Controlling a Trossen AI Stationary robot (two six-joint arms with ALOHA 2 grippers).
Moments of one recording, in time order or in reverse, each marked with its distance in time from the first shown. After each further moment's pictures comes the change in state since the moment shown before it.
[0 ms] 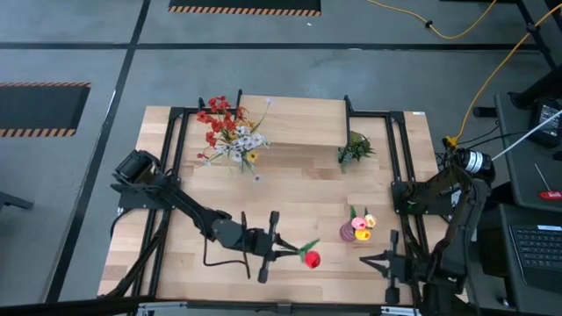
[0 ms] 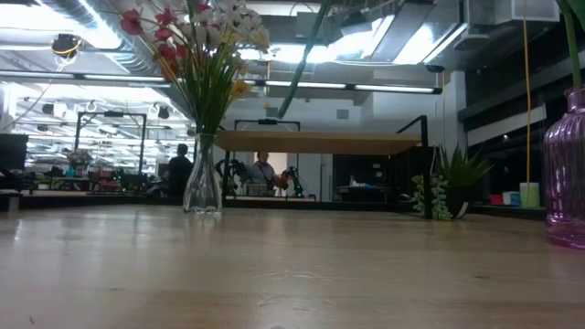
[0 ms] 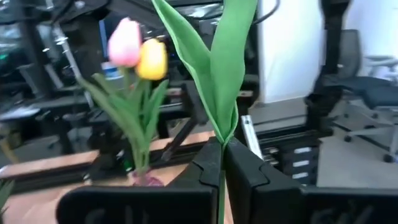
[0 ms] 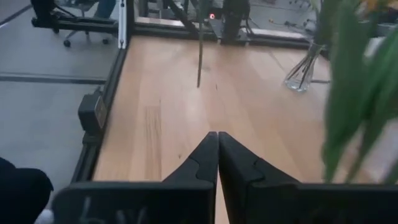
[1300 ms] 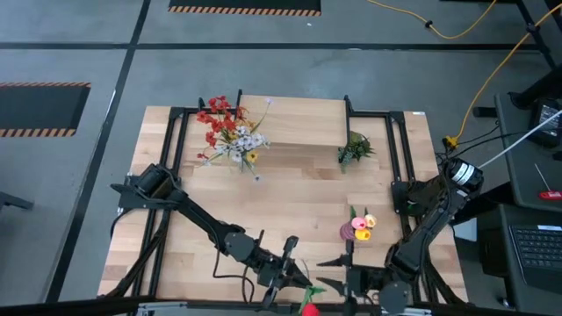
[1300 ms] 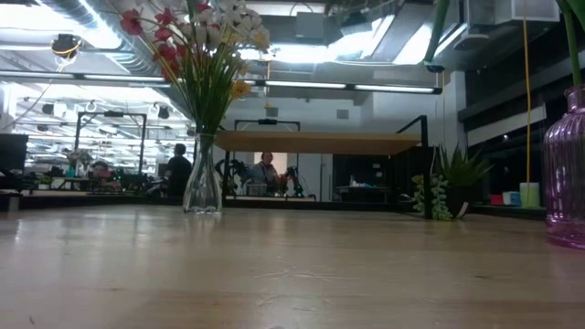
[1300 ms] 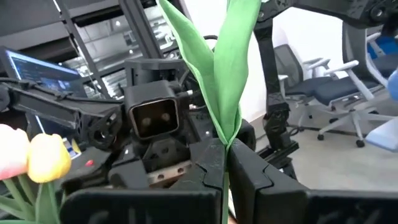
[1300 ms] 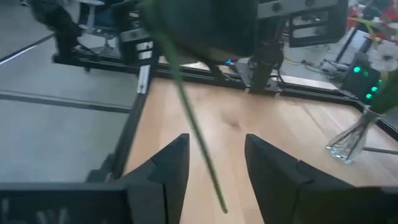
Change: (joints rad) left arm -0.021 0.203 0.221 0.102 0.256 0.291; right arm -0.308 0.150 0.000 1.012 -0.205 -0.940
